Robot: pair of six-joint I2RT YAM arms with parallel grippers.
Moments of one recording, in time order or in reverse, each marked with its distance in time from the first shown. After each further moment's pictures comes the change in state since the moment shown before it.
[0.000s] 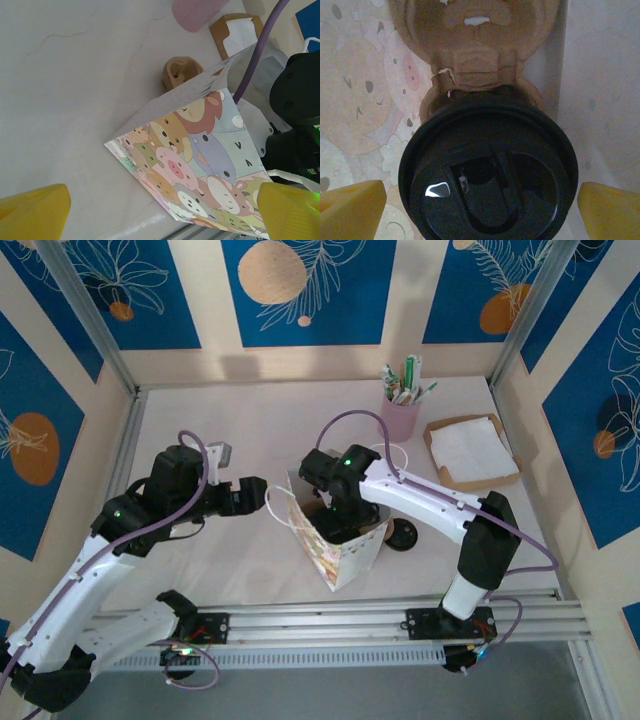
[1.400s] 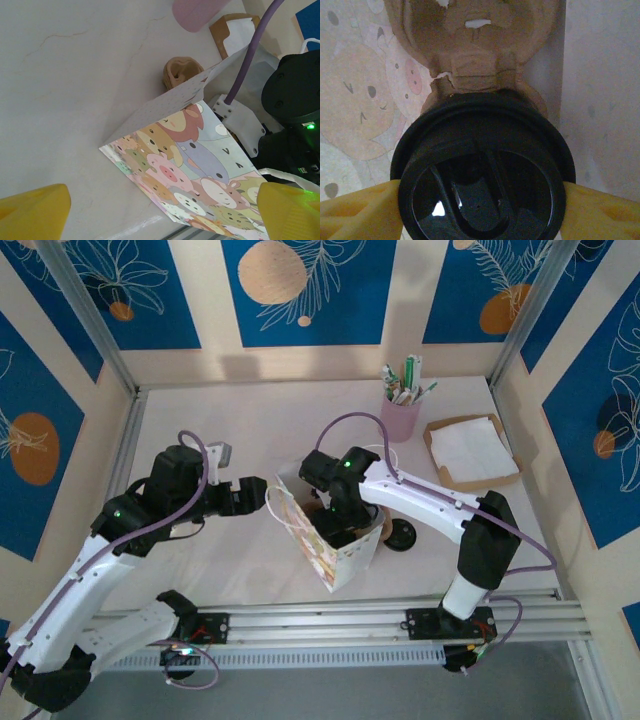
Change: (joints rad) left arm 0.001 0.000 0.000 0.000 0.000 0.000; right arm -0.008 0.000 -0.032 0.053 -0.029 -0.003
